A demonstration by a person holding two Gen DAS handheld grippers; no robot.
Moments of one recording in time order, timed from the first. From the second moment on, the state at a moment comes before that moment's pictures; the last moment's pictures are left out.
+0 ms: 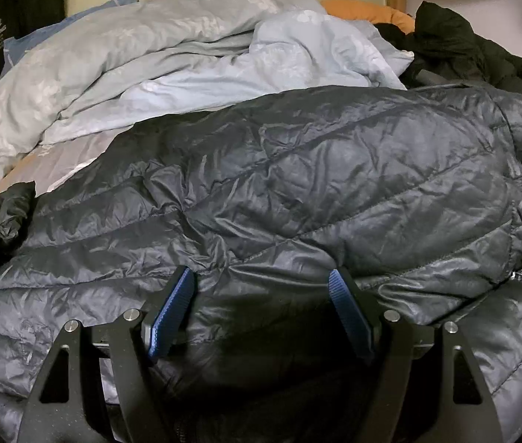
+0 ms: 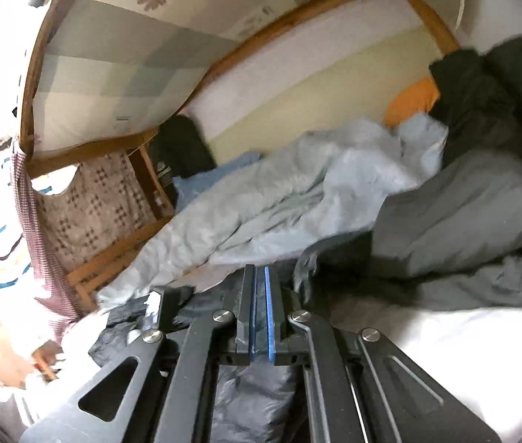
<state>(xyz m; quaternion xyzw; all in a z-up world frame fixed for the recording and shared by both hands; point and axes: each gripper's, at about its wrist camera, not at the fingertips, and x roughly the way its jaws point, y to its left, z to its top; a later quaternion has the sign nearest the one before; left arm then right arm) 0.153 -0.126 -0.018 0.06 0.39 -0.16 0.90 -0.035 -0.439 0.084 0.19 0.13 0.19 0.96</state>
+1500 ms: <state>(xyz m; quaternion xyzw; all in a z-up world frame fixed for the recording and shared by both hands) 0.151 -0.132 -0.019 0.08 0.39 -0.15 0.90 0.104 -0.489 0.158 -0.06 0.30 -0.05 0.95</state>
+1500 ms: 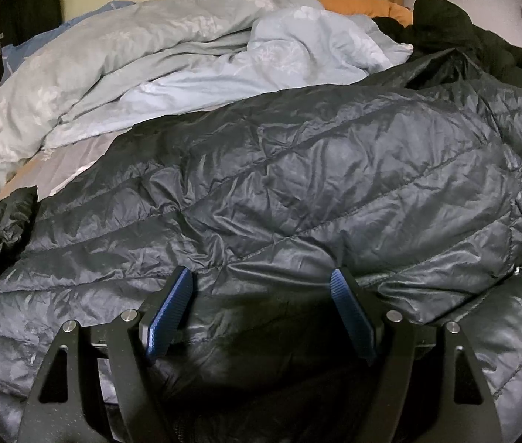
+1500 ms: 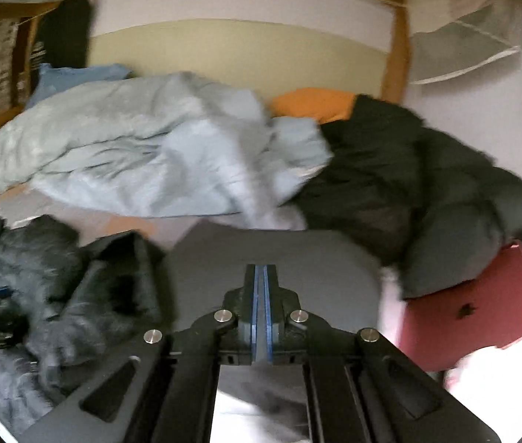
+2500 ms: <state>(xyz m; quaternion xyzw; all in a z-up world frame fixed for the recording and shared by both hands) 0.152 -0.127 -0.019 0.07 0.39 -0.16 0.90 0.056 -0.471 0.135 -0.03 0.15 -0.28 0.95</state>
